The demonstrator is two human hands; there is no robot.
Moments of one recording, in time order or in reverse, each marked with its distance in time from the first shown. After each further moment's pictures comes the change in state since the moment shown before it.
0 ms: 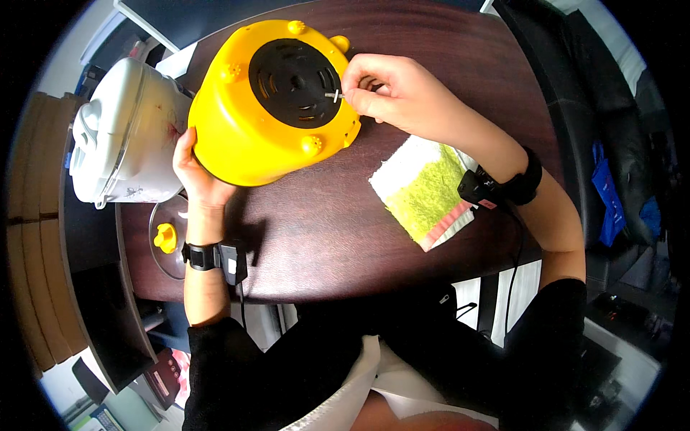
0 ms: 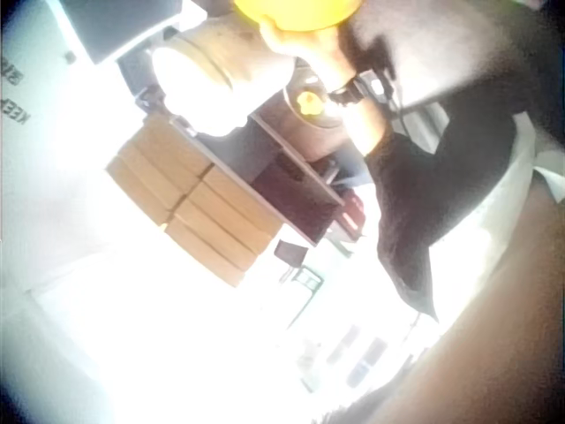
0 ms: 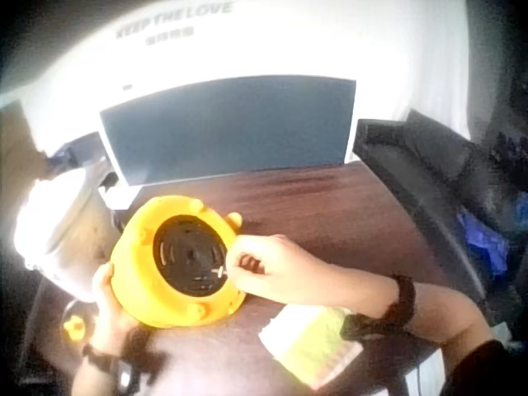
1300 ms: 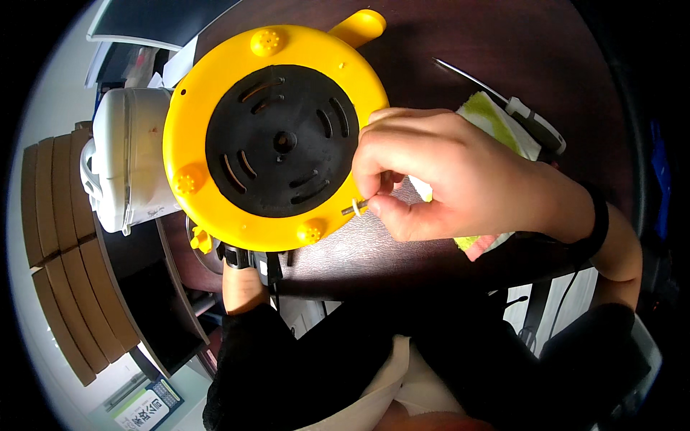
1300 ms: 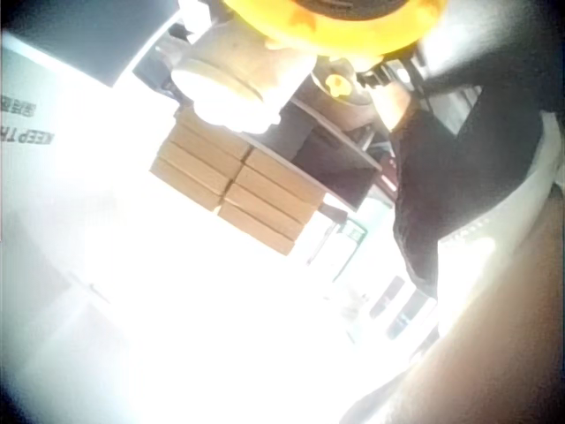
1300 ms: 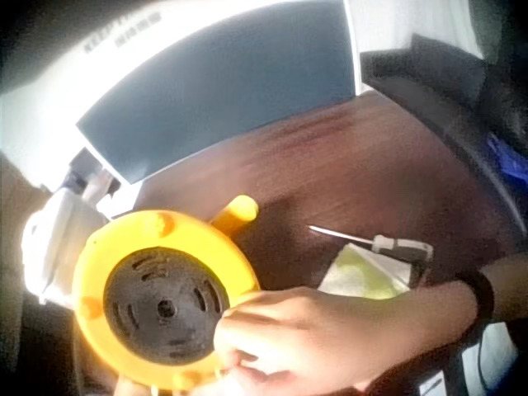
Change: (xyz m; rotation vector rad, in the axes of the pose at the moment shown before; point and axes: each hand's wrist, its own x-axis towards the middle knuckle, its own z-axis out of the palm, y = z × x) left_hand -0.029 -0.012 -0.017 0.042 -0.026 -0.111; right_hand -0.038 -0.003 0.030 0.173 0.013 -0.322
